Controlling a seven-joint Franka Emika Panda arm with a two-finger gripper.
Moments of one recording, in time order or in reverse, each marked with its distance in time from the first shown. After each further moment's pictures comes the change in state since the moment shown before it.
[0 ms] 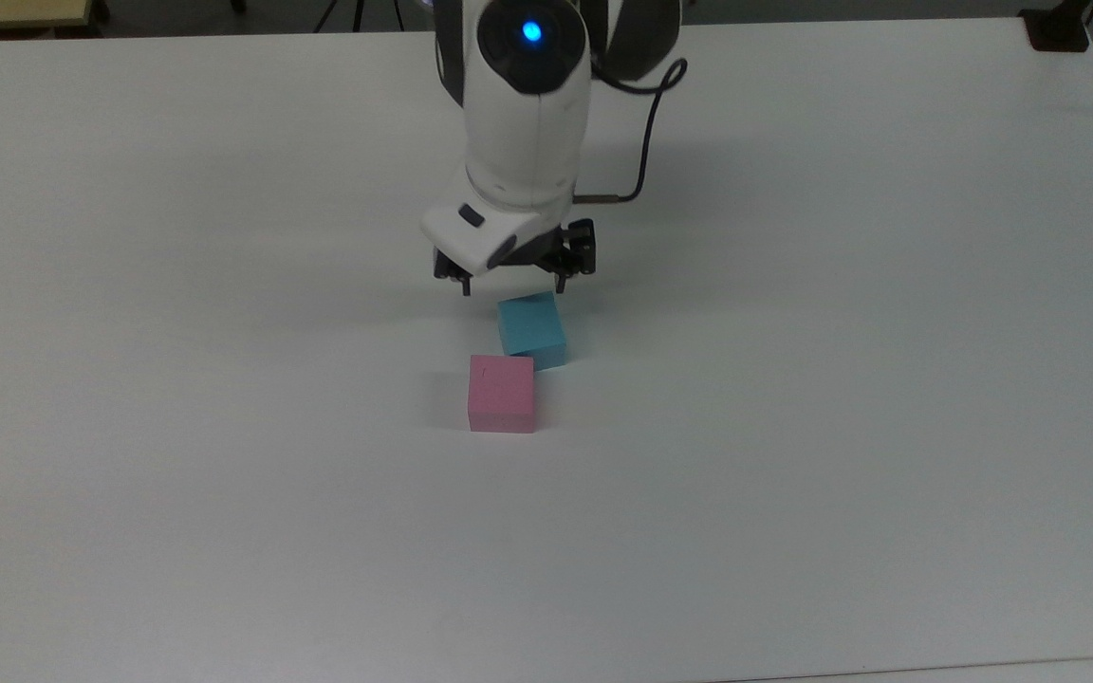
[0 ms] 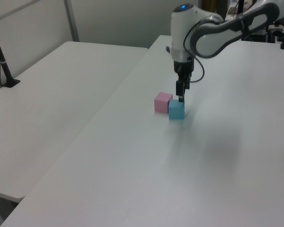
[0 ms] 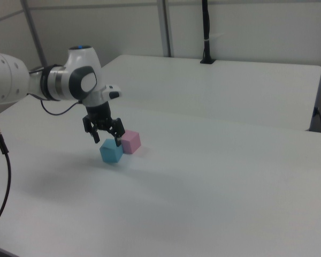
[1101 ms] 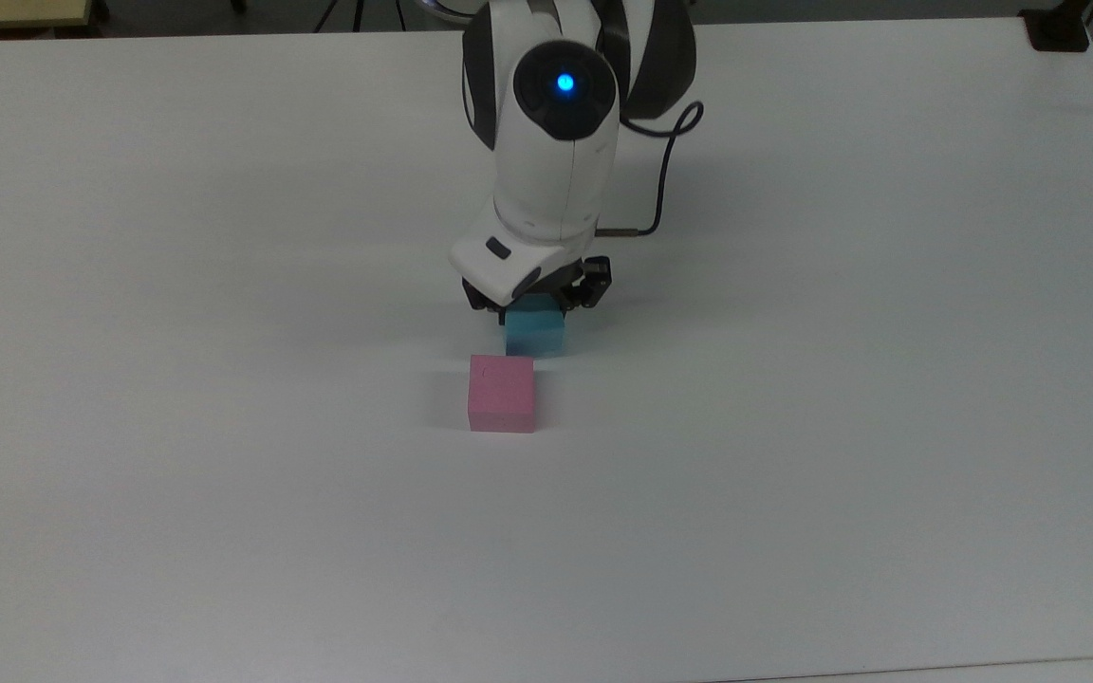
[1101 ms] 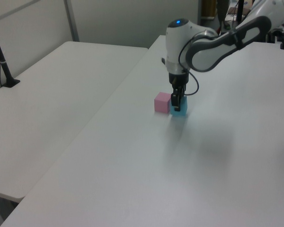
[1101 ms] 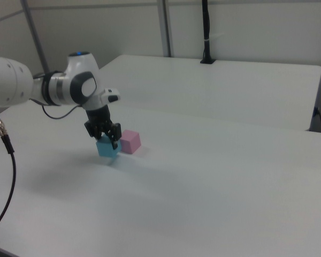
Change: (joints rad) arm 0.018 0.051 0.005 0.022 -0.016 0.048 0.051
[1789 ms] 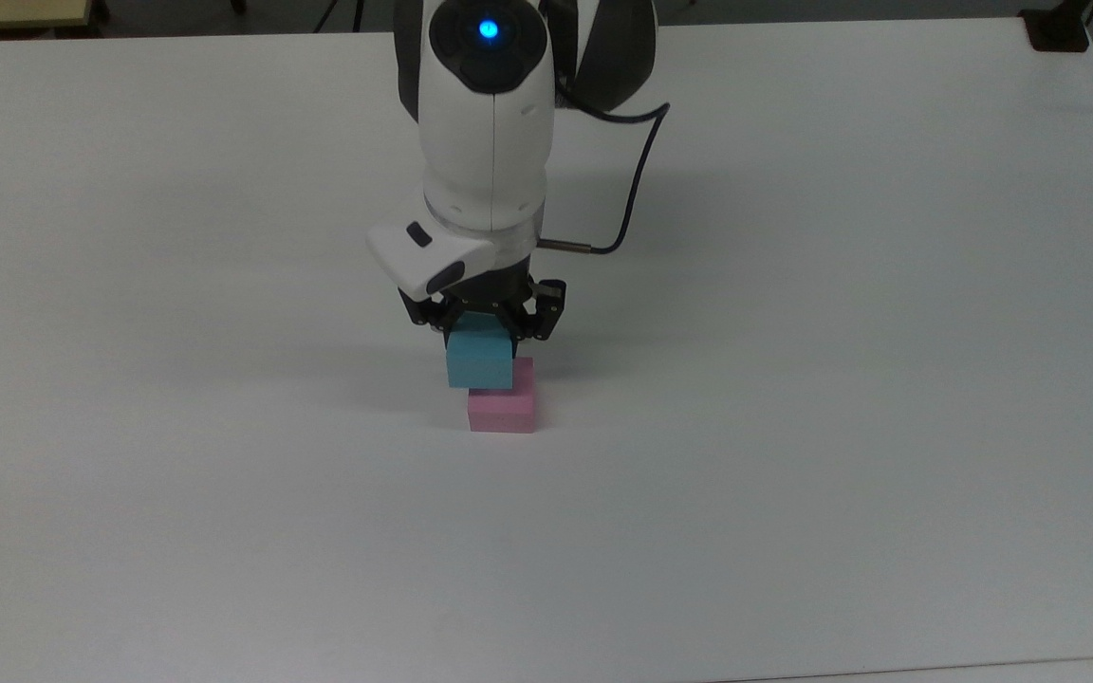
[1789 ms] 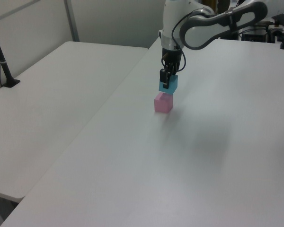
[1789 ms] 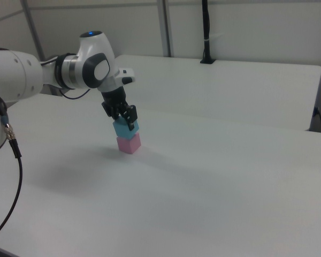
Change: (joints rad) arm -0.064 0.056 -0.008 0.198 0.000 -0.022 0.085
